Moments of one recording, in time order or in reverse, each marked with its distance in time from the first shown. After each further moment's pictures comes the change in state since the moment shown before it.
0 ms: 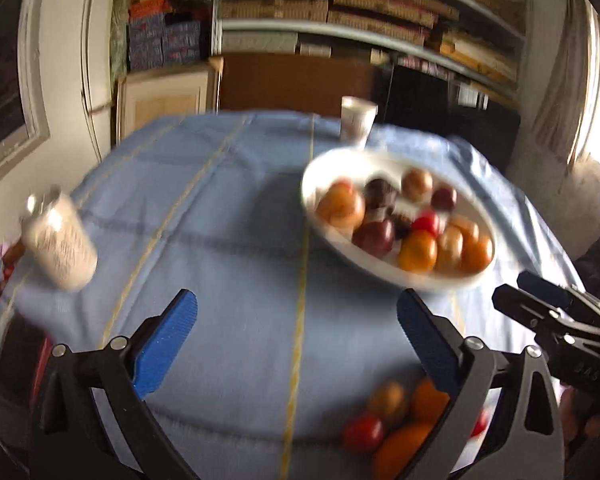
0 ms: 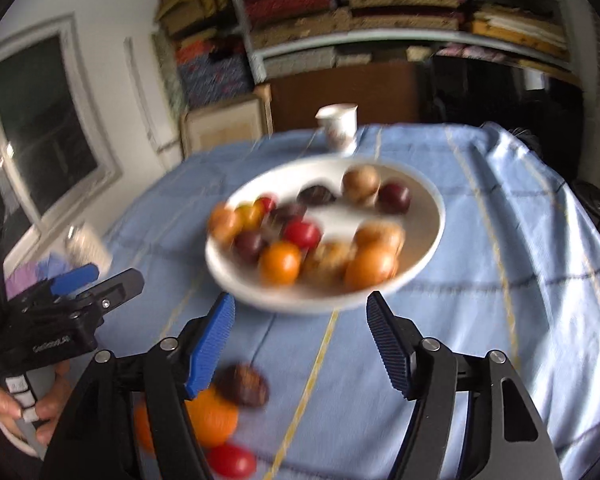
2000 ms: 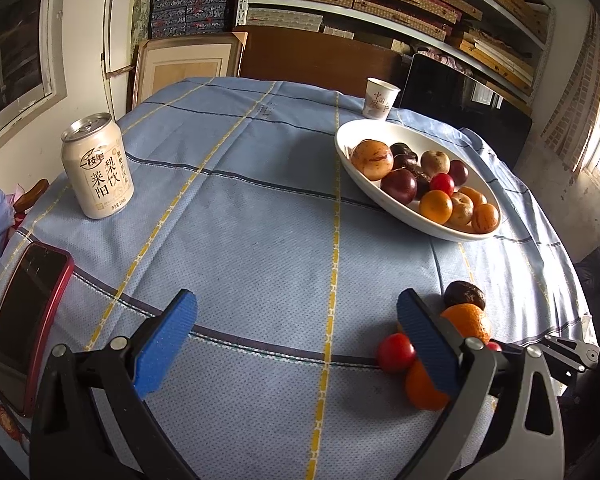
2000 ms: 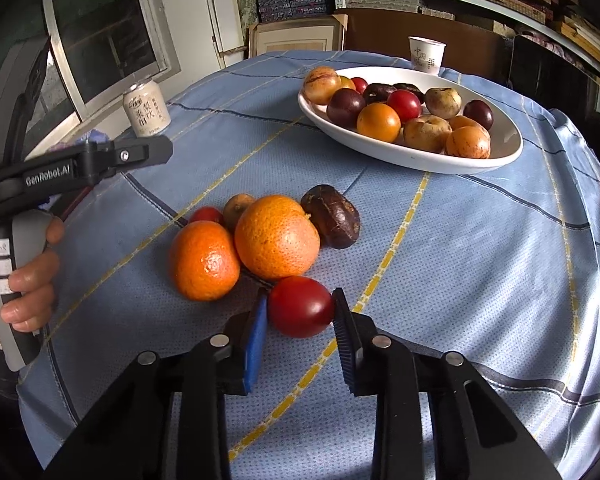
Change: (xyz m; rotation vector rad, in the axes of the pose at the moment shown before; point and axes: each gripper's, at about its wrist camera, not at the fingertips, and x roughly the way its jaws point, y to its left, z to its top) left arm -0.025 0.031 -0.037 -0.093 0.054 0.008; right arm -0.005 0.043 -0.069 -0.222 0.234 0.110
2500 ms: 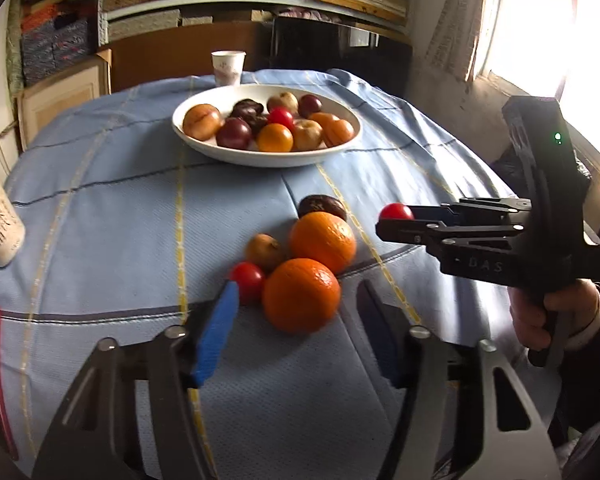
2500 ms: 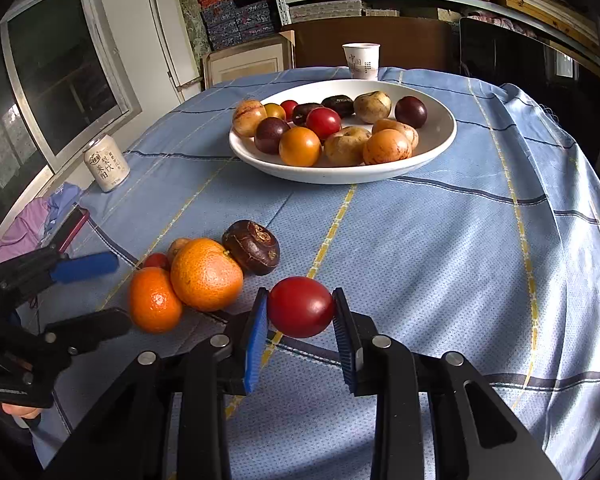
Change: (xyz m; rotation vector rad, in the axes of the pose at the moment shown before) left arm -0.018 -0.065 -0.040 0.348 0.081 -0.318; right arm -0.014 -0.041 0.004 0.152 -0.062 -0.060
